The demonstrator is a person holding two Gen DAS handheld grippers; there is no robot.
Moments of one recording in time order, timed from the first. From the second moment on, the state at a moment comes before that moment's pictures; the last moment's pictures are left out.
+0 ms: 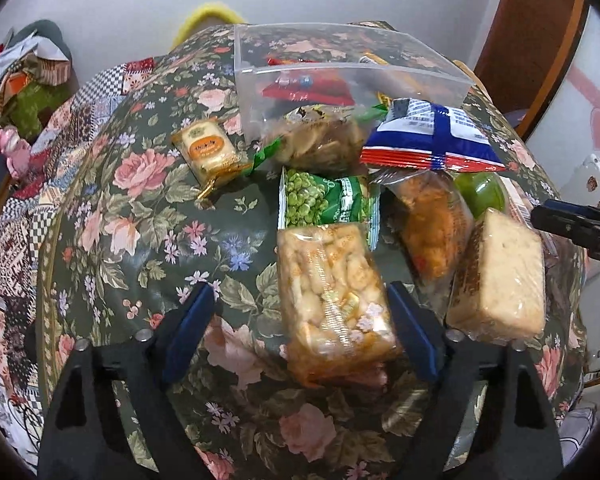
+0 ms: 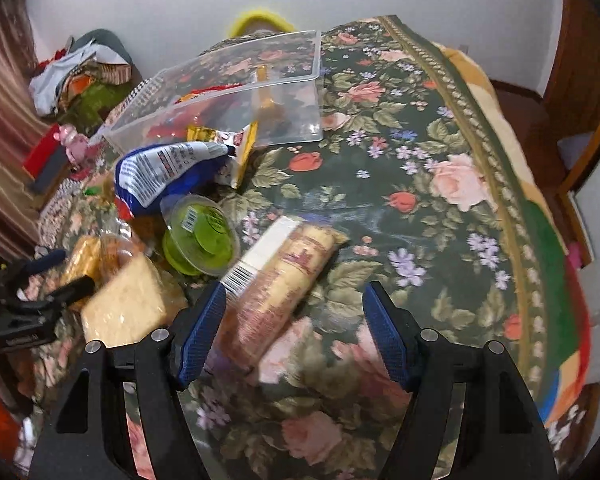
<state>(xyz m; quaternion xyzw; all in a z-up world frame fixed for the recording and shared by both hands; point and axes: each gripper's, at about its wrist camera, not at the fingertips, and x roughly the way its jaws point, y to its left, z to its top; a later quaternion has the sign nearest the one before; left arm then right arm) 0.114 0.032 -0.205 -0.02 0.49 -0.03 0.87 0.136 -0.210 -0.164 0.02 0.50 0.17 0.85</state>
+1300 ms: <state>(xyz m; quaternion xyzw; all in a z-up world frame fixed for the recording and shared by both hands) 0.122 0.047 -0.128 -0.05 0.40 -0.04 0.92 0.159 -0.213 -0.124 0.01 0.43 0.17 0.89</state>
